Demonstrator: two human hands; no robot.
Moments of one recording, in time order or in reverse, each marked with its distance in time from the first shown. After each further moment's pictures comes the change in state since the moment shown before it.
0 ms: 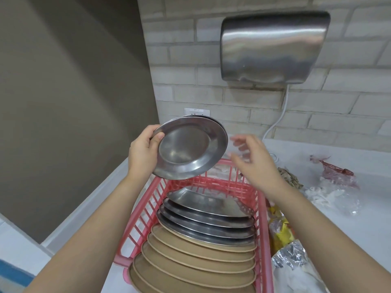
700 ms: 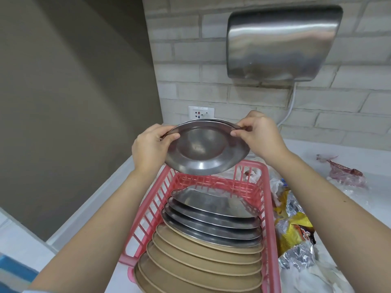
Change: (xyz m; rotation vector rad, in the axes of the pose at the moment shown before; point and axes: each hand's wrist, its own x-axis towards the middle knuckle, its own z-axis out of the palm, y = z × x) left_hand 0.009 0.009 0.005 0.282 0.070 0.083; right_hand 0.073 -0.002 -0.007 -0.199 0.066 -0.056
